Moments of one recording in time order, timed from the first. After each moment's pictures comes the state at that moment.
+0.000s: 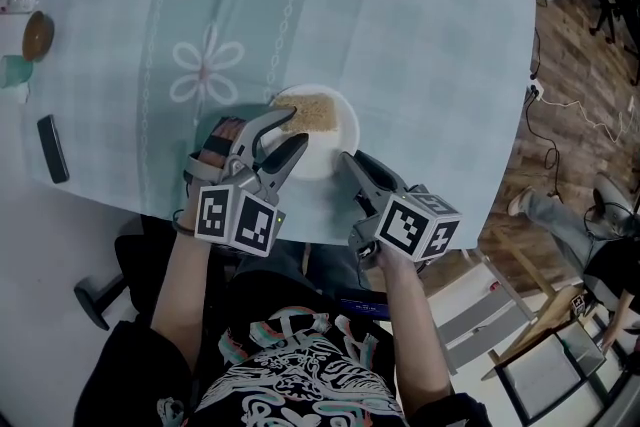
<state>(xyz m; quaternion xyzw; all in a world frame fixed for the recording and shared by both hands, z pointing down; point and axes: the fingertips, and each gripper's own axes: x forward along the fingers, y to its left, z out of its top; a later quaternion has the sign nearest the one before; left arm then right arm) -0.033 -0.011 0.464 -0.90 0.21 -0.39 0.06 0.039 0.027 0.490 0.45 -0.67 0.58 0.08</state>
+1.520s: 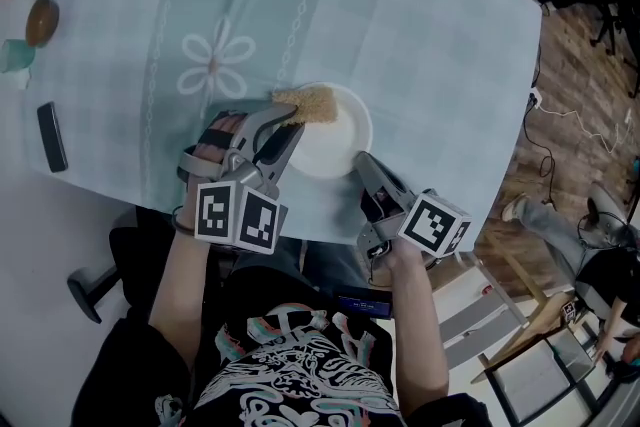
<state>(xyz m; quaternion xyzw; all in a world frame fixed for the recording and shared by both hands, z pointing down) -0.051 -0.025 0.452 -0.88 0.24 -0.41 0.06 0.051 0.025 0.488 0.44 -0.64 0.64 0.00</state>
